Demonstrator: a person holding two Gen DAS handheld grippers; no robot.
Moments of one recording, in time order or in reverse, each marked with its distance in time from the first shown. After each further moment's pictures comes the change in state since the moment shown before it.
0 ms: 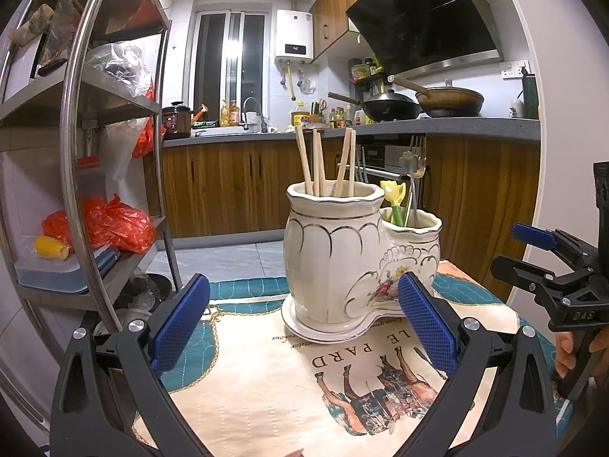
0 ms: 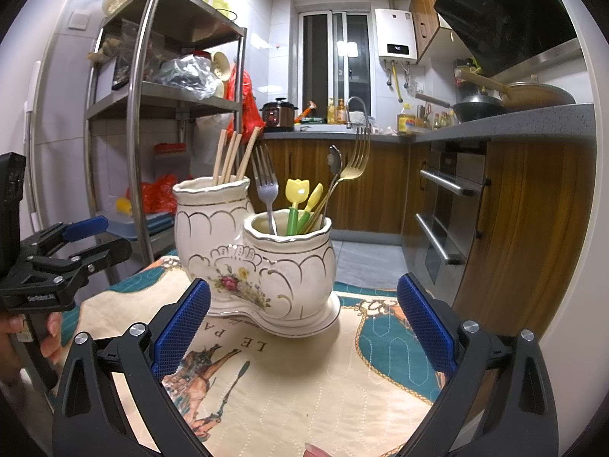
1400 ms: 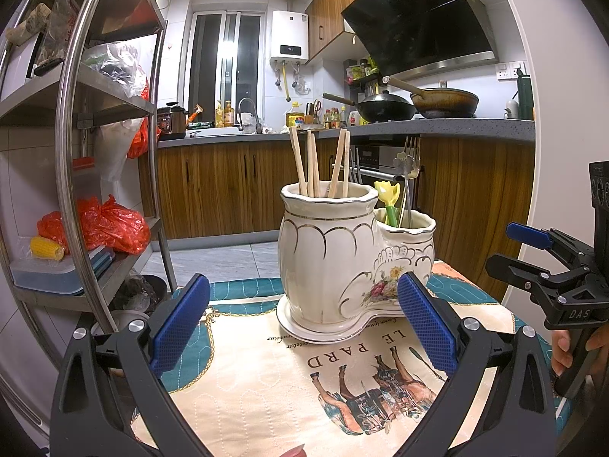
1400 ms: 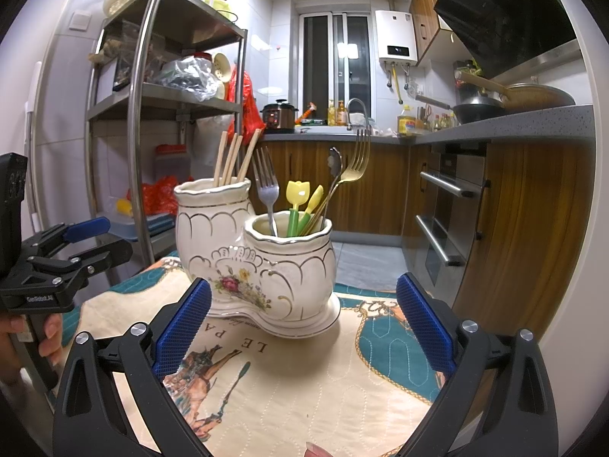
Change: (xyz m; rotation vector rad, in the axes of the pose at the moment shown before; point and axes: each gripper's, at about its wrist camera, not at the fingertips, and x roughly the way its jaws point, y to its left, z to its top) left arm 0.000 -0.001 0.000 0.005 -0.007 -0.022; right arm 0.000 0.000 -0.001 0.000 -0.001 0.000
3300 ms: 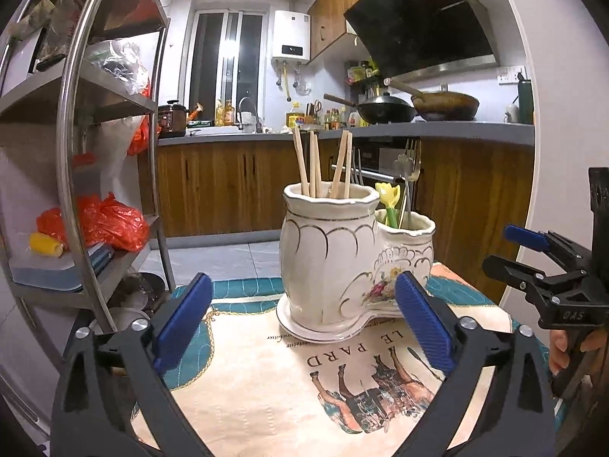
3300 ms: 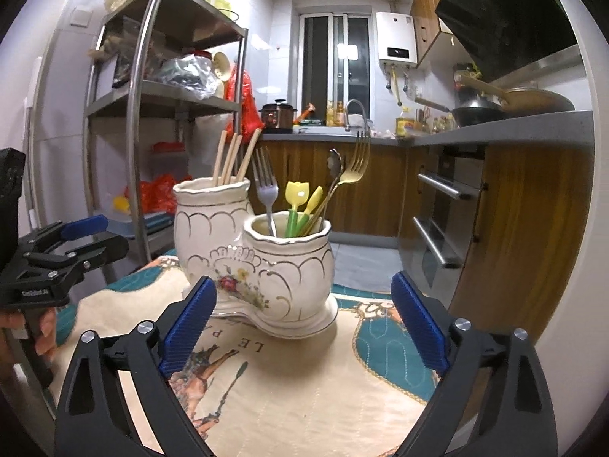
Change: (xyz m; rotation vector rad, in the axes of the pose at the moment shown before) left arm -0.001 0.003 0.001 -0.021 -0.007 -0.005; right arm -0.001 0.001 -0.001 -0.013 -0.001 -0.007
